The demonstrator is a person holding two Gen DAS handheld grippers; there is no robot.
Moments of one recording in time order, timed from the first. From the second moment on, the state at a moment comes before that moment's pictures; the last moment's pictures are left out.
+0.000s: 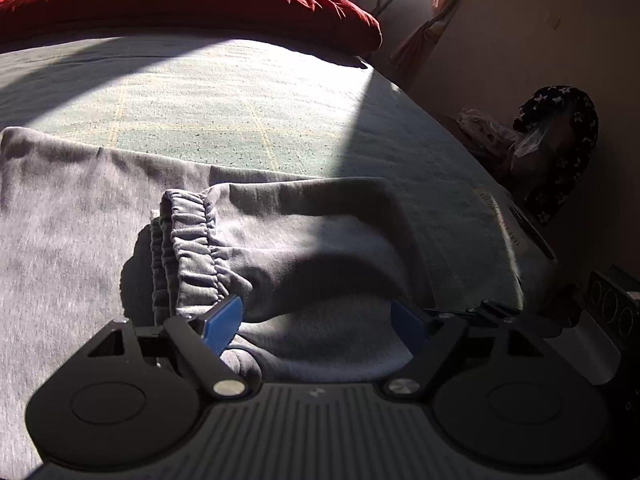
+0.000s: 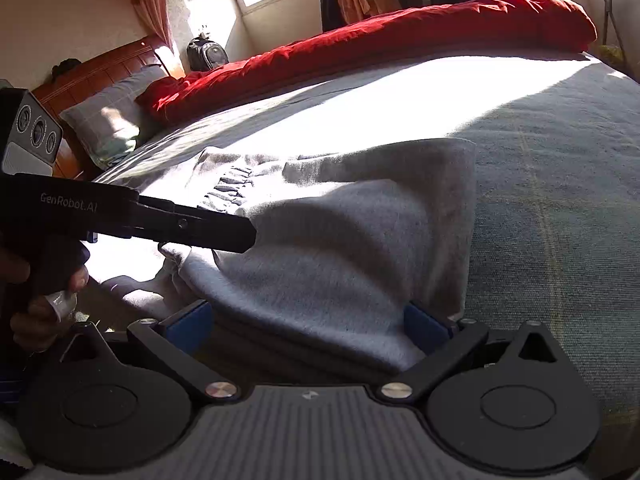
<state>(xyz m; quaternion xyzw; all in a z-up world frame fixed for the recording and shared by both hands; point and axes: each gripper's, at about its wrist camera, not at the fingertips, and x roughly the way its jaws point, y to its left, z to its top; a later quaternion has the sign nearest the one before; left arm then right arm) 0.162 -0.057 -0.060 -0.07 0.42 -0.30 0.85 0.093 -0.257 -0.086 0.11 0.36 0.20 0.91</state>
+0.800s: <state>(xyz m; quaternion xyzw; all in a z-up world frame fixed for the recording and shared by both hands) 0.178 -0.007 -0.008 -0.07 0.39 -0.28 0.87 0.080 -0.238 -0.052 0.11 0.36 0.18 0.91</state>
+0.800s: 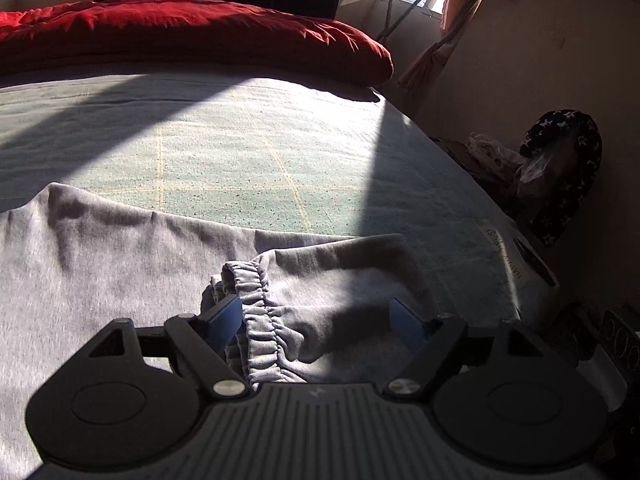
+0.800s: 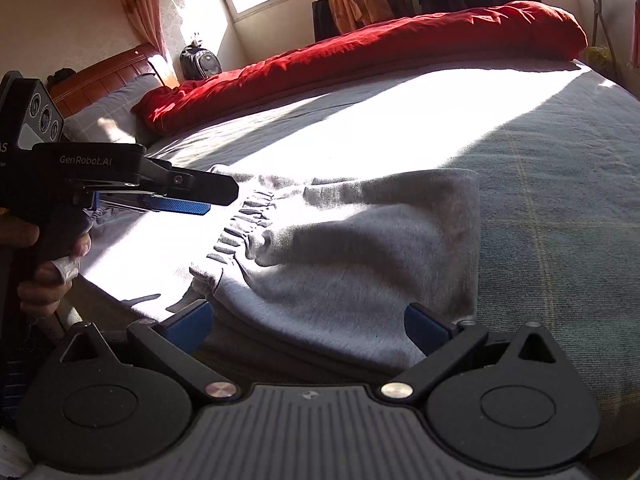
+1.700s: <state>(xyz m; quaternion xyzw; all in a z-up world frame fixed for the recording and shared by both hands) 0.125 0.384 -0.060 -0.38 0.33 0.04 0.86 0.112 -0.198 -0.068 0.08 0.41 0.14 0.90</state>
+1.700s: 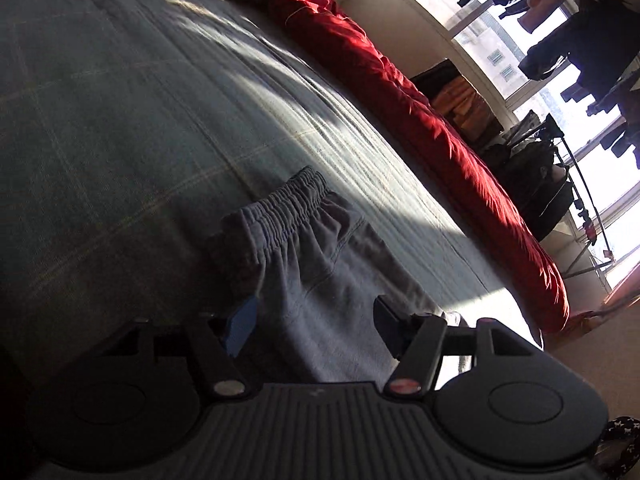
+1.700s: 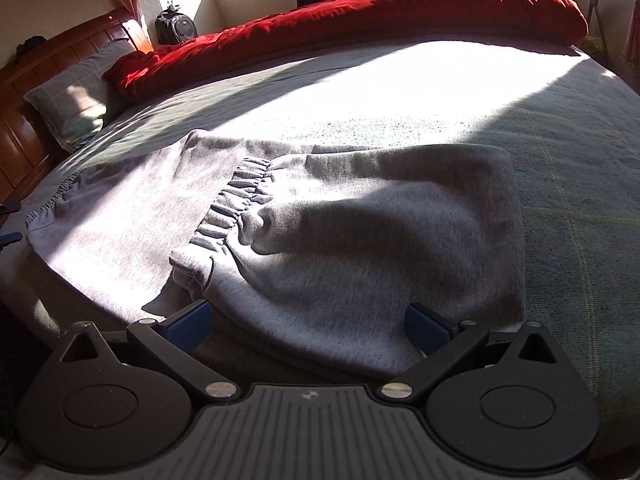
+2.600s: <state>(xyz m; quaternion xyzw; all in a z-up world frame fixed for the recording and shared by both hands) 0.167 0.420 -0.132 -0.49 0.29 -0.02 0.82 0.127 -0.175 -0.072 0.03 0.42 0.10 0.90</state>
